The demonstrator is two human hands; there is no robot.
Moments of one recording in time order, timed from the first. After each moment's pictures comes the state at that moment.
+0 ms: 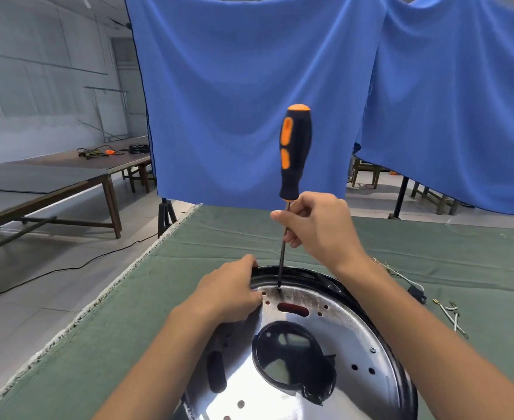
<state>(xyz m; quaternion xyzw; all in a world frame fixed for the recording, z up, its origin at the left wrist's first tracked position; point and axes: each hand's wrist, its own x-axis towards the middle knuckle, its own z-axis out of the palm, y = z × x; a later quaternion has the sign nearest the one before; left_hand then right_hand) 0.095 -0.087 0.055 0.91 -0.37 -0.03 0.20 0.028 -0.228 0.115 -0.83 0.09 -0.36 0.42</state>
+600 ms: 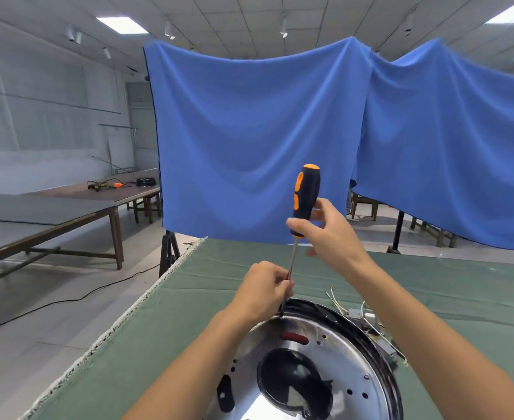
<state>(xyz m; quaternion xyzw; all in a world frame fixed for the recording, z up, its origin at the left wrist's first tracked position) 0.091 -0.129 0.076 0.80 -0.40 -0.01 0.45 0.010 -0.233 0.155 -0.82 0.10 -0.33 0.47</state>
